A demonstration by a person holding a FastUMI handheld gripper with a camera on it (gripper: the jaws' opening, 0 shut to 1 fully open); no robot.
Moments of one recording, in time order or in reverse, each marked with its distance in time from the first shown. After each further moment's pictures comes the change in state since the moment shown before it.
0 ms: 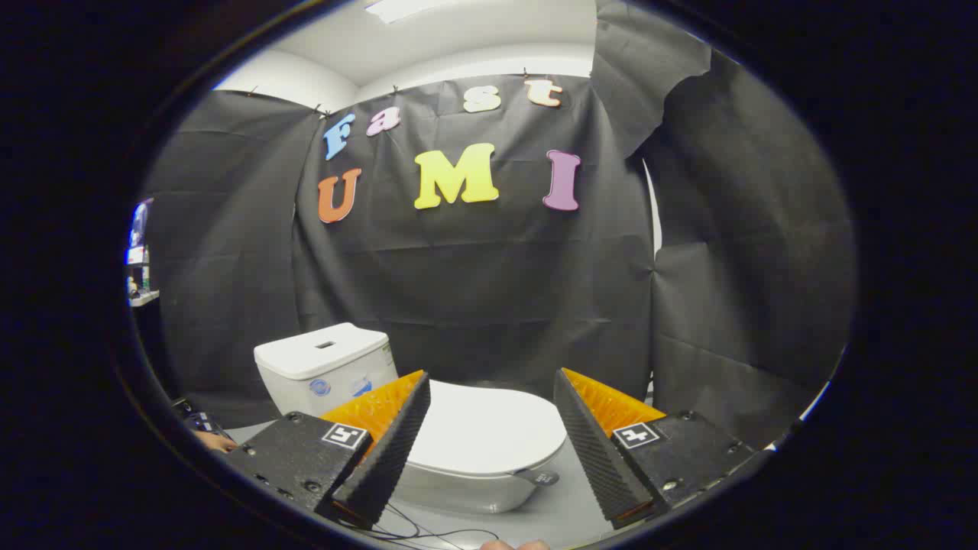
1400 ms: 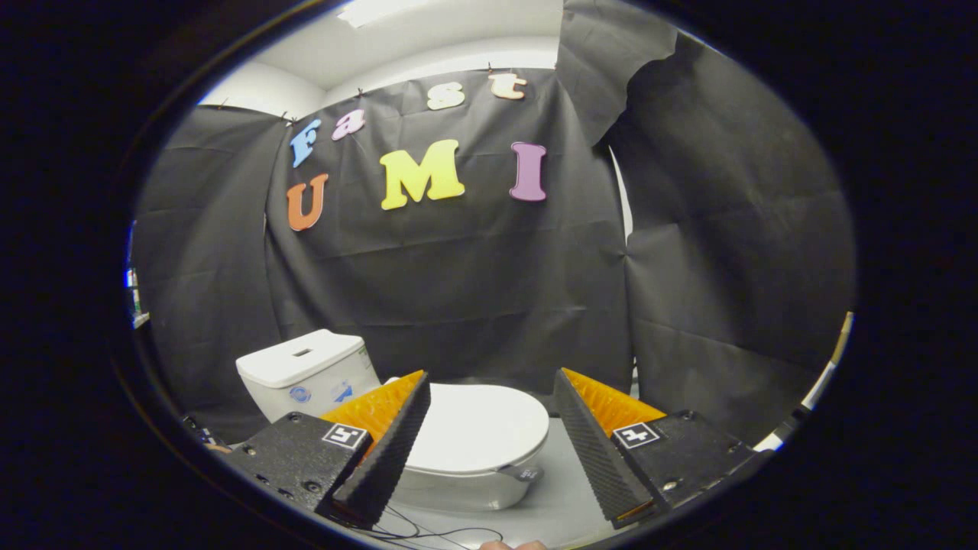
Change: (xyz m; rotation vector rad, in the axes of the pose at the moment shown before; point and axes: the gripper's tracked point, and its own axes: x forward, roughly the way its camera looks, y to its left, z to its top) arm 0.000 -0.035 -0.004 0.059 0.011 -0.086
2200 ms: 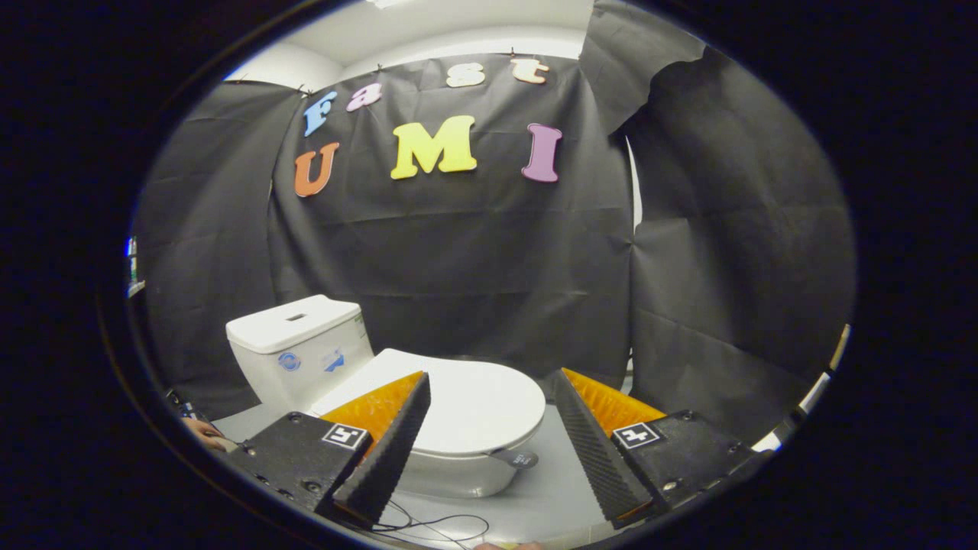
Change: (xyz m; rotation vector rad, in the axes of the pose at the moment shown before) arm 0.013 0.010 -0.042 -0.078 0.105 -0.018
